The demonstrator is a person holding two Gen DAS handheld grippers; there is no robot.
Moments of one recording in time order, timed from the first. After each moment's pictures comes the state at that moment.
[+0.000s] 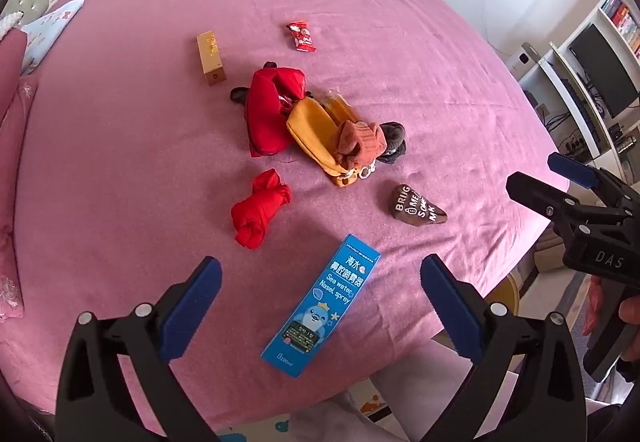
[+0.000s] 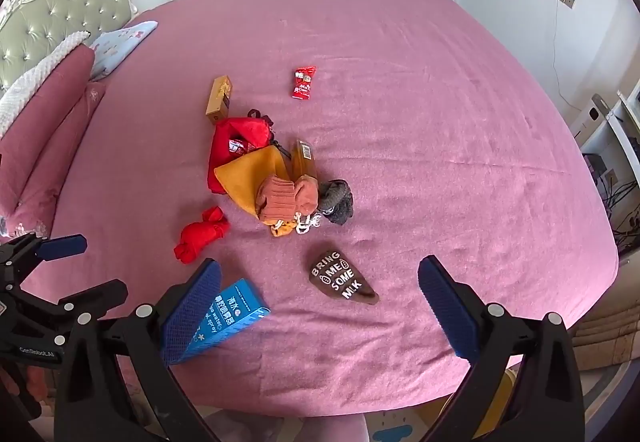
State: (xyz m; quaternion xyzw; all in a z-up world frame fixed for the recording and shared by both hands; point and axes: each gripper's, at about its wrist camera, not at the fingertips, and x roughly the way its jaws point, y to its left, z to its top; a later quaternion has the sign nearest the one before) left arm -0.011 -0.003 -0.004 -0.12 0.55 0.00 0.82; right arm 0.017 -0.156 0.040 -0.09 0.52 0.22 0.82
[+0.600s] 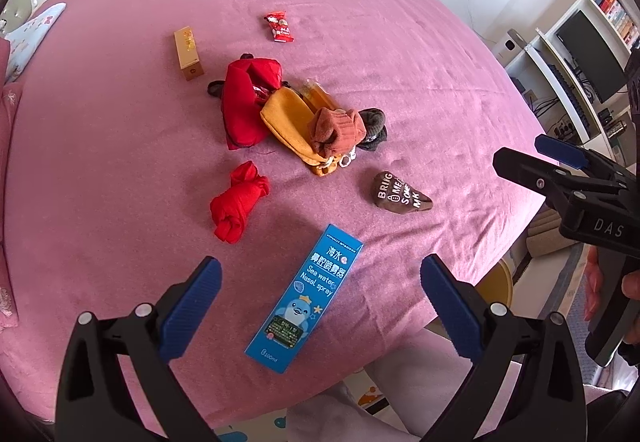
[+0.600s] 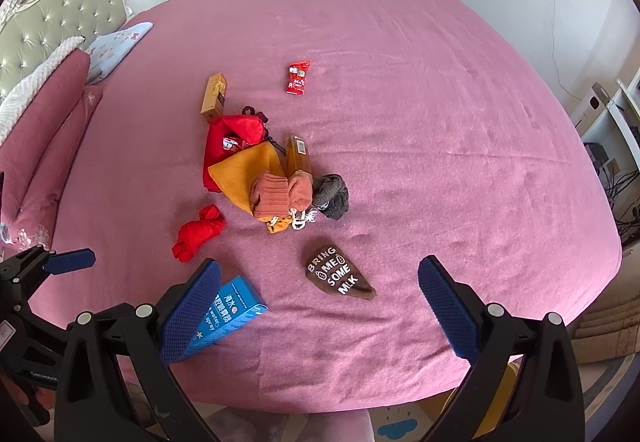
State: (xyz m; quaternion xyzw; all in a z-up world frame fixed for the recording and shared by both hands) left arm -0.008 -0.020 -0.013 -0.12 0.56 -0.03 0.82; right arm 0.020 -0.163 0.036 -0.08 0.53 0.21 0.82
